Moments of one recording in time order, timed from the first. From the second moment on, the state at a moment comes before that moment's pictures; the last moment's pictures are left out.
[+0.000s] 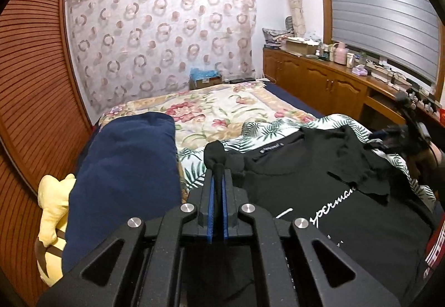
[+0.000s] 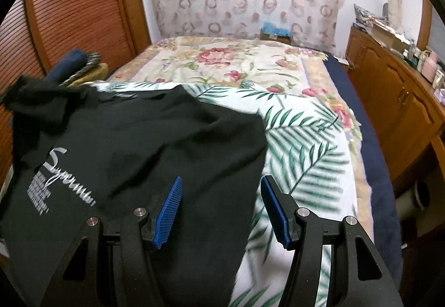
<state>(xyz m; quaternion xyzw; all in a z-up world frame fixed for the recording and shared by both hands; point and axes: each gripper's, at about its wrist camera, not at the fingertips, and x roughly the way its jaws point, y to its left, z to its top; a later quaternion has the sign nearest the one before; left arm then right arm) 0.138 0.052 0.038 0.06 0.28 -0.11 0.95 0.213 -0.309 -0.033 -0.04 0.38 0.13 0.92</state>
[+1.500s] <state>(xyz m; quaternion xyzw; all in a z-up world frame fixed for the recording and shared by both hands) -0.036 0.091 -0.012 0.00 0.30 -0.09 0.95 -0.049 -0.328 0.016 -0.06 0.34 0.21 0.92</state>
